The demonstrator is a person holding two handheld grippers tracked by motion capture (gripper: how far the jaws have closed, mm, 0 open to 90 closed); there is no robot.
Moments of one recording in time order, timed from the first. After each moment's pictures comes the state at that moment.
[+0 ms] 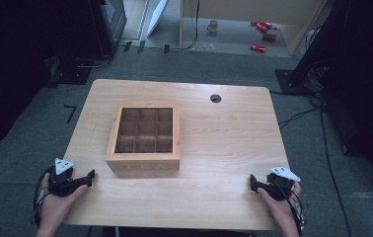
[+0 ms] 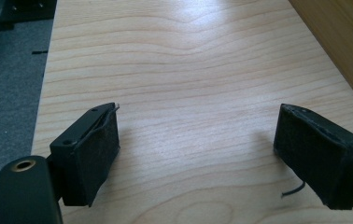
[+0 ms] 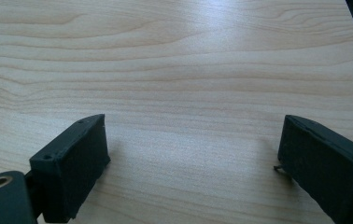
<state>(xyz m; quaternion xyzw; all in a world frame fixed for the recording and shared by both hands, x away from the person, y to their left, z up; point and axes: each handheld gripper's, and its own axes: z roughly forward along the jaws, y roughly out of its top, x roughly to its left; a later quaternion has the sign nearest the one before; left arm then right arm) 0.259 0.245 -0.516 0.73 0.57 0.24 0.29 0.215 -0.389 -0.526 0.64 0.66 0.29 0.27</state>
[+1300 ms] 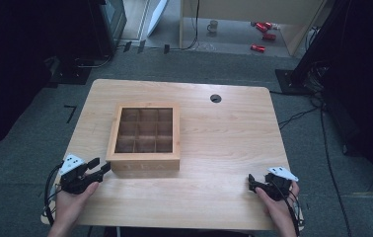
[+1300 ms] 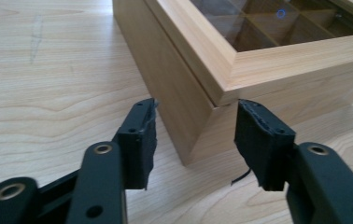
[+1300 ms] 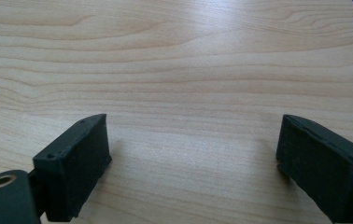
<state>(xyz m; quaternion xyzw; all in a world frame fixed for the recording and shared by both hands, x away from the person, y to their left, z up) 0.248 0.198 -0.475 0.72 0.50 0.18 0.44 0.216 -0.382 -0.525 0.64 0.66 0.29 0.27</state>
